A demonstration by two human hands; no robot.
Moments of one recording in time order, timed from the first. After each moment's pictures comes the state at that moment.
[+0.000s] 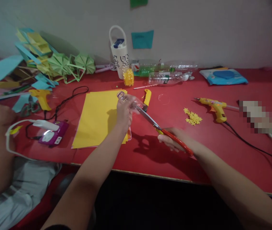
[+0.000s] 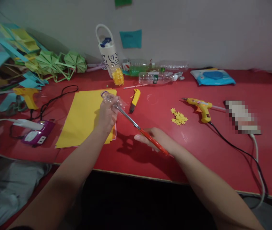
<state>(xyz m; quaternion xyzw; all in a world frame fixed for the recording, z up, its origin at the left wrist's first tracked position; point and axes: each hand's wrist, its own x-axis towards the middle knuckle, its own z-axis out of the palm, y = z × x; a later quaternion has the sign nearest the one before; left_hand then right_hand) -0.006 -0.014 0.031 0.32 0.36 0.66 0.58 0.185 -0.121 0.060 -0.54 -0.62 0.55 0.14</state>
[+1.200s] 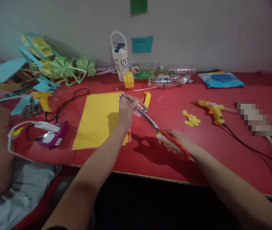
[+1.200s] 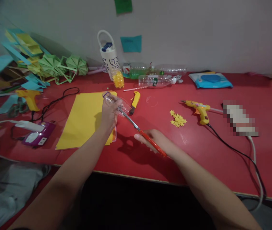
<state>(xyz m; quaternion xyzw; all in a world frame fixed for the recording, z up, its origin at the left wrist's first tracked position) 0.004 -0.019 0.042 0.34 0.32 0.69 0.56 0.183 -0.122 0.053 -0.55 -0.60 0.56 0.15</state>
